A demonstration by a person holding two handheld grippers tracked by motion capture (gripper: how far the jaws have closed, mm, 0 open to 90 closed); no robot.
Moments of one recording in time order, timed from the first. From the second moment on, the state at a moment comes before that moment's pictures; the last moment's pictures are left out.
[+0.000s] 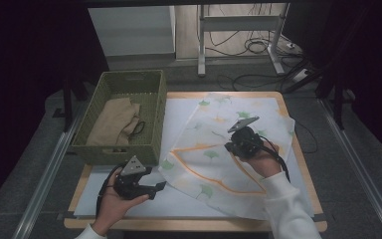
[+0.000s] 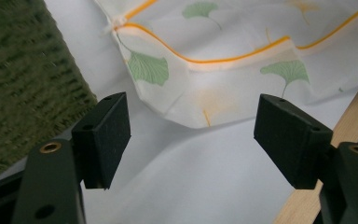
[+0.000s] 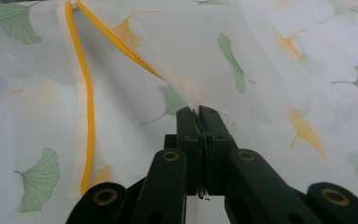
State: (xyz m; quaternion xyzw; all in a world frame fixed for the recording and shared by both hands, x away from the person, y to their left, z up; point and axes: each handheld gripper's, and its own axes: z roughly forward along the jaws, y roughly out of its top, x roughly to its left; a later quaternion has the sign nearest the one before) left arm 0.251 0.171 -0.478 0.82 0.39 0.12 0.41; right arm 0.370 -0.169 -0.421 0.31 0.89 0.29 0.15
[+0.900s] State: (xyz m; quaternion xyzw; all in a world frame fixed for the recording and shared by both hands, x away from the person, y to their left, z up) left arm 0.278 0.177 -0.436 0.83 0.38 0.09 0.41; right arm 0.369 -0.171 -0.421 0.31 0.89 0.29 0.15
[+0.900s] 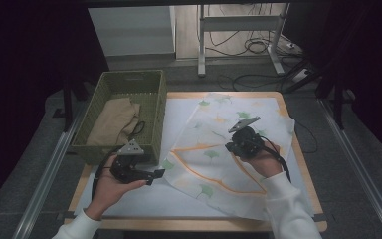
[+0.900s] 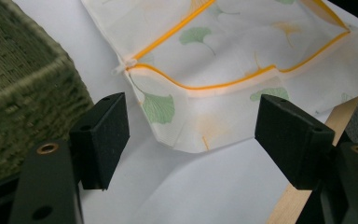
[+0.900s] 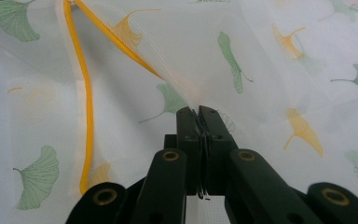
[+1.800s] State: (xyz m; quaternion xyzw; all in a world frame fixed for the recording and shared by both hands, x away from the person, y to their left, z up) left arm 0.315 0.208 -0.391 0.79 0.42 0.12 0.43; right arm 0.369 -0.173 -0.421 0.32 0.89 0.29 0.15
